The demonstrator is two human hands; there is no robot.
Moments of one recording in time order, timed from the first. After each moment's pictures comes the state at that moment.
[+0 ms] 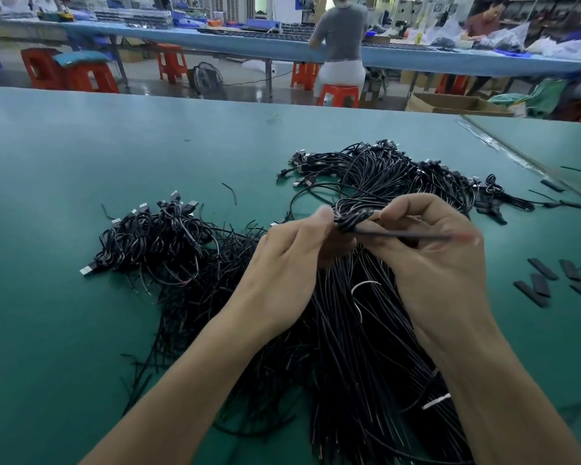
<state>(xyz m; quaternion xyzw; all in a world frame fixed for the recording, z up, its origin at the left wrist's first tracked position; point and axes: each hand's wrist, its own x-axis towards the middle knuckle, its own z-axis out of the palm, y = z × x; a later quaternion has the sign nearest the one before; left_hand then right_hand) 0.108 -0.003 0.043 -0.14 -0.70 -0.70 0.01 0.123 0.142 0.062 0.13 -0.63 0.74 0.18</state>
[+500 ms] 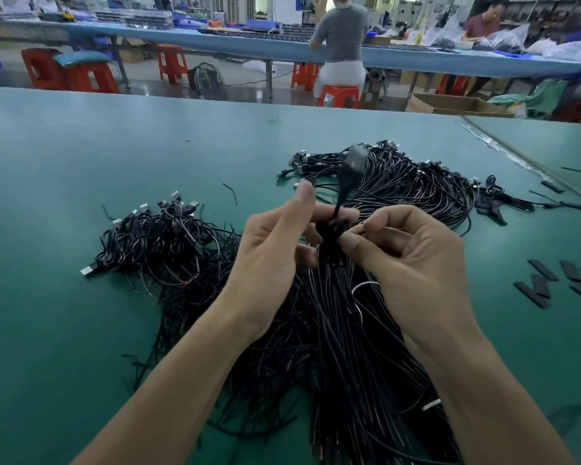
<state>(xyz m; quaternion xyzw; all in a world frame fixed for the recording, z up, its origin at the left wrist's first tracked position) 0.113 -0.010 0.055 -0.17 -0.60 -0.78 0.05 0.124 0.135 0.055 0.10 -0.67 0.71 0.15</state>
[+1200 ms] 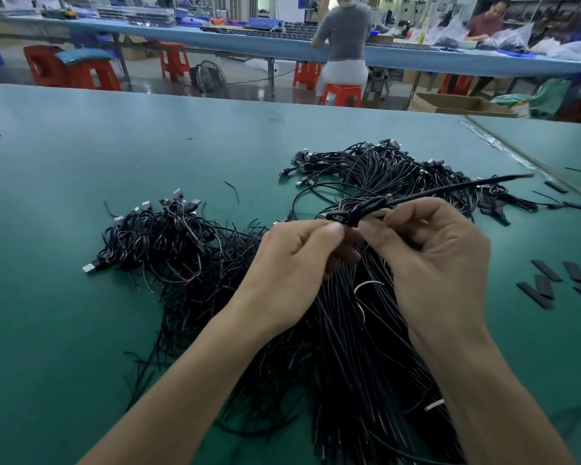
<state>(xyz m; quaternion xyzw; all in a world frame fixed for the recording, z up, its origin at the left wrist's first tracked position) 0.113 -0.006 0.045 -0.15 -0.76 -0.63 0.04 0.121 0.136 0.054 0.10 -0.65 0.71 0.25</state>
